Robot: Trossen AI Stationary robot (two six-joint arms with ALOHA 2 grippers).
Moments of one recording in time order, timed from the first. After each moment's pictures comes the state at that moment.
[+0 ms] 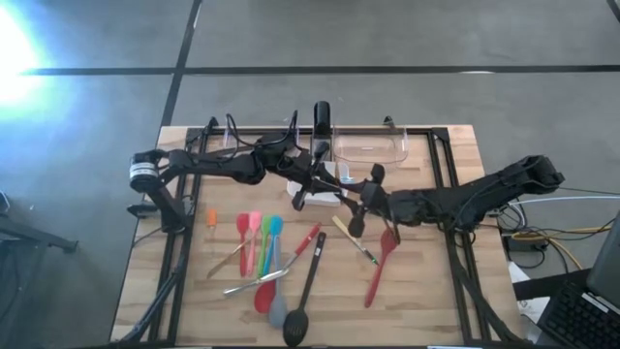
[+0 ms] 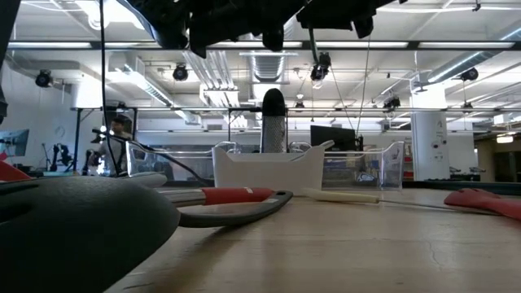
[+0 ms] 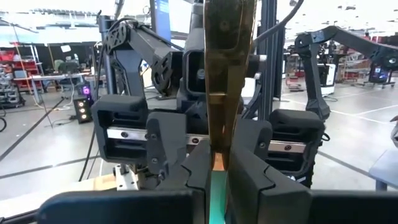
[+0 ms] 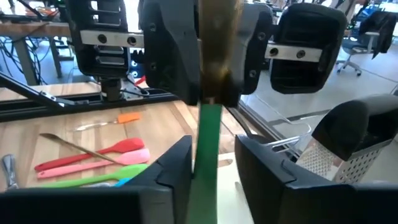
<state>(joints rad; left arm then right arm) 0.24 1.65 1.10 0.72 0.67 0.00 0.23 1.28 0.84 0.20 0.65 0.07</state>
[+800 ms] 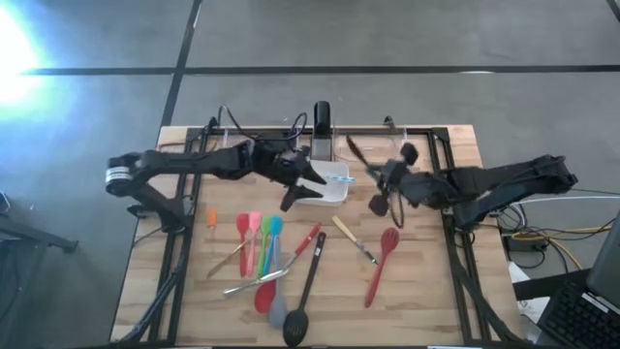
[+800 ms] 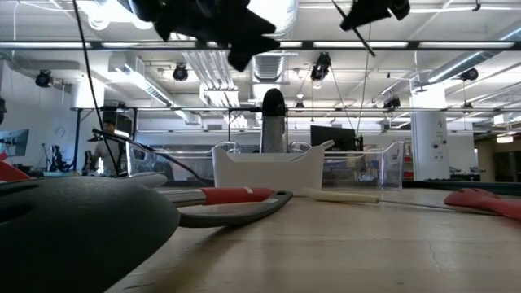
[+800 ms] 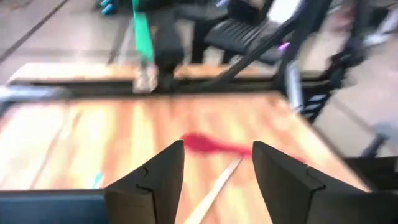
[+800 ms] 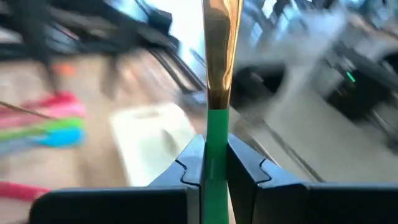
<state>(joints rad) 0.24 1.44 1.08 0.05 0.47 0.07 0.16 1.12 1.07 -0.57 0.76 0.22</state>
